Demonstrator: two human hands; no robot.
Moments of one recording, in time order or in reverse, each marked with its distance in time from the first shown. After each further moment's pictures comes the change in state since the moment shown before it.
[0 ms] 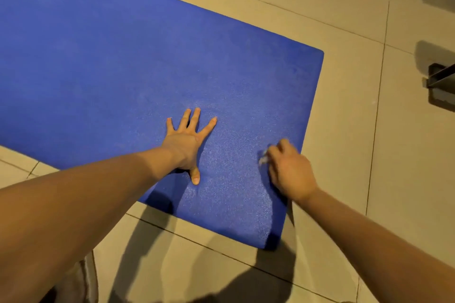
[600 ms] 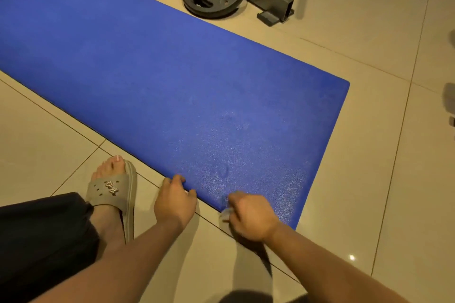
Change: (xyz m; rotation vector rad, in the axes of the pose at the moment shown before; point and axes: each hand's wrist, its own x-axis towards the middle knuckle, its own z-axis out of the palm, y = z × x) left_hand -0.144 0.021 0.129 -0.906 0.453 -0.706; right_hand -0.054 -0.142 0.003 0.178 -0.442 -0.232
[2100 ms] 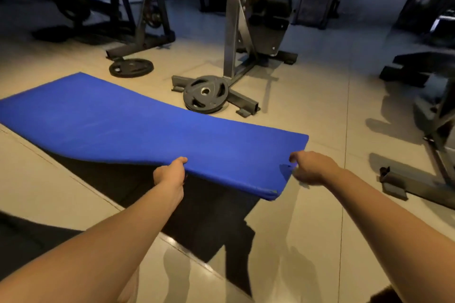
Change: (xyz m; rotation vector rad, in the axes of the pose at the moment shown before) left_hand -0.054 0.144 -0.193 -1.260 0.142 -0.239; right_hand -0.119 -0.001 -0.312 -0.315 0.159 0.498
